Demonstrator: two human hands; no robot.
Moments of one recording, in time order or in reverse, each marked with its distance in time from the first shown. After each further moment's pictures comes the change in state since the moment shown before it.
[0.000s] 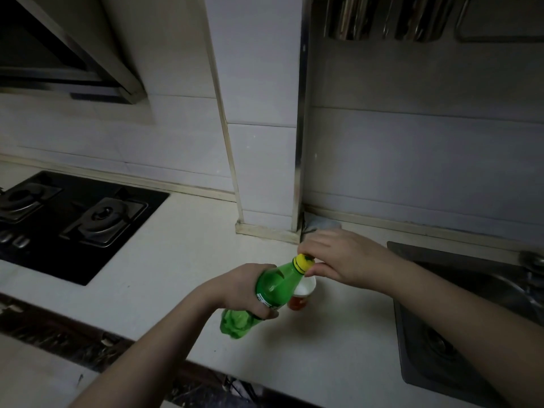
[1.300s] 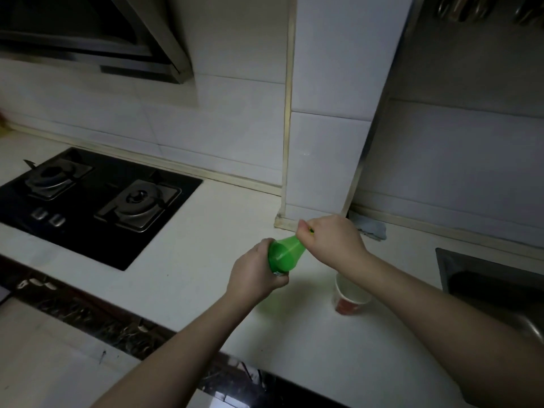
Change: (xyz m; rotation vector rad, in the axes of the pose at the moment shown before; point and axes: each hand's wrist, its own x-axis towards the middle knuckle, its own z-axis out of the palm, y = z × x) left_hand -0.022 -0.098 -0.016 0.112 0.639 -0.285; right_hand 0.160 -0.041 0.076 -0.055 0.072 0.639
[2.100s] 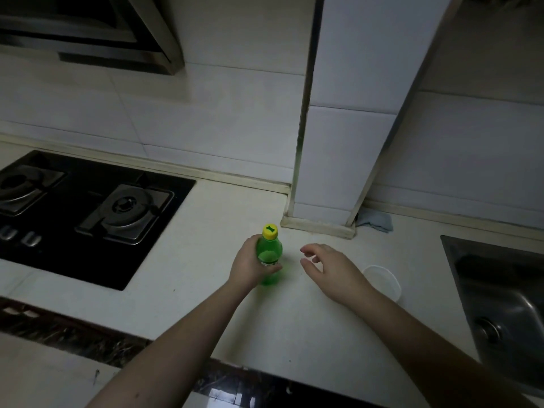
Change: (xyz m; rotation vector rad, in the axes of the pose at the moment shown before) left_hand 0.071 -0.118 0.036 -0.398 -0.132 -0.082; right_hand -0.016 -0.038 0.071 0.423 -0.208 0.239
